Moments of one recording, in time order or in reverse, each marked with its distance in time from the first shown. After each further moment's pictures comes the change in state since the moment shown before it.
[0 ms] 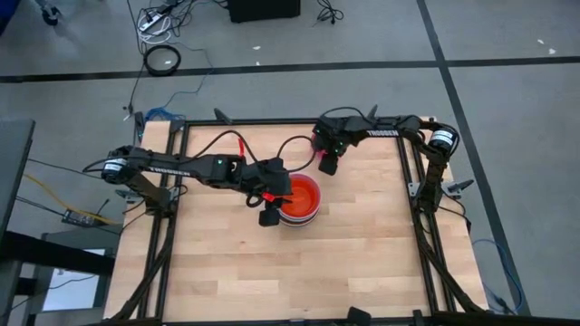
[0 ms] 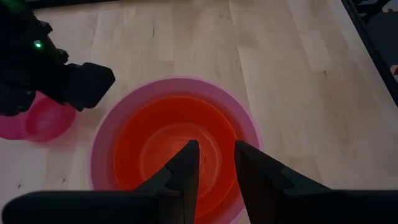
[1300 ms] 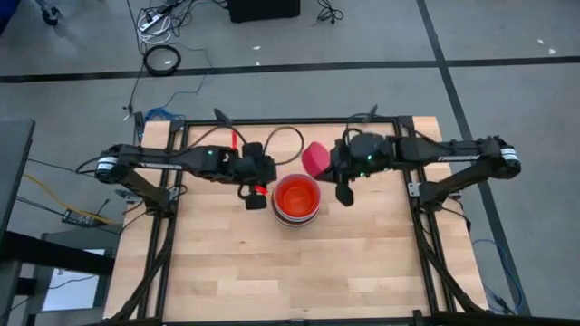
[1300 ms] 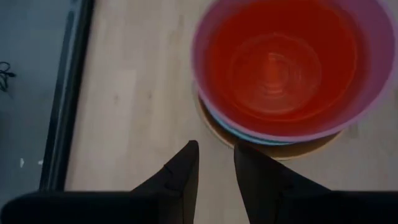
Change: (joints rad) left arm 0.050 -0.052 0.000 -0.290 -0.248 0.031; right arm 0.491 -0.617 -0.033 0.191 -0.055 0.273
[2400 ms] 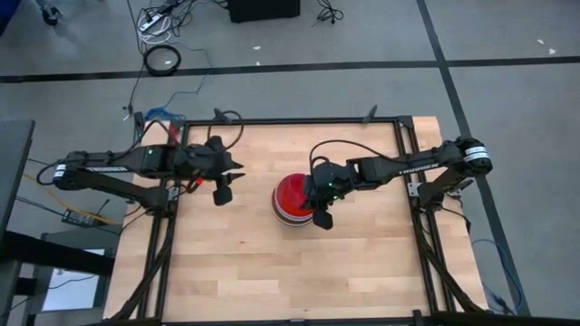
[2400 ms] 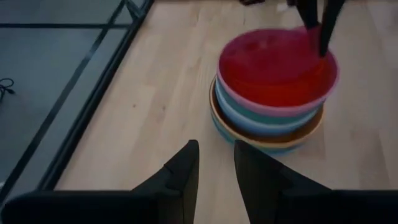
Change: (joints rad) left arm 0.029 -0.507 -0.352 0.168 0.033 -0.093; right arm 0.103 0.309 0.000 0.096 -0.087 0.085
